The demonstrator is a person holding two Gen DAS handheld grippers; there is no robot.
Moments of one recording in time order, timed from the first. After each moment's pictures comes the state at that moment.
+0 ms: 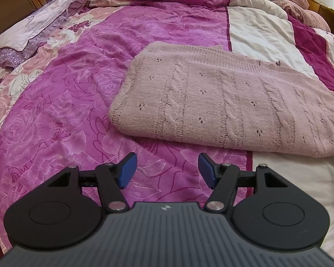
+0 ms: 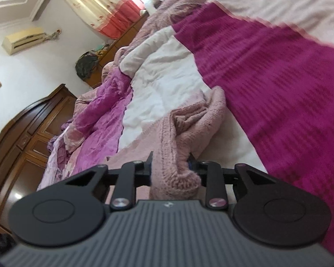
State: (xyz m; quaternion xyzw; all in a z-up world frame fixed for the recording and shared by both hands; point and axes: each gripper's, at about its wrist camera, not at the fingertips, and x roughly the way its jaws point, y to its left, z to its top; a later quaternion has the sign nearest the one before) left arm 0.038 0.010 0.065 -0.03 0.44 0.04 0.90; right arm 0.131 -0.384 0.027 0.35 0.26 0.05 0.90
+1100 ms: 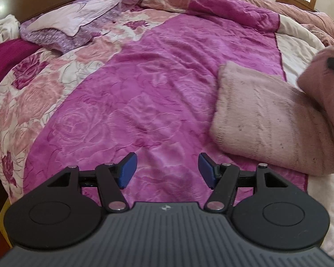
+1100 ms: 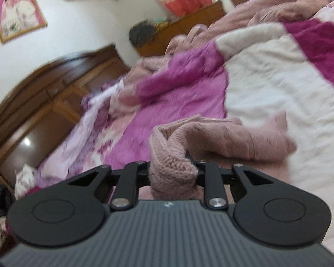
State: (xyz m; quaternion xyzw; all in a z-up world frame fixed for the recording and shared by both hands) left arm 0.022 0.124 0.075 -0.08 0.42 0.12 0.90; right arm 0.201 -0.172 0.091 0.22 0.27 0.17 0.92
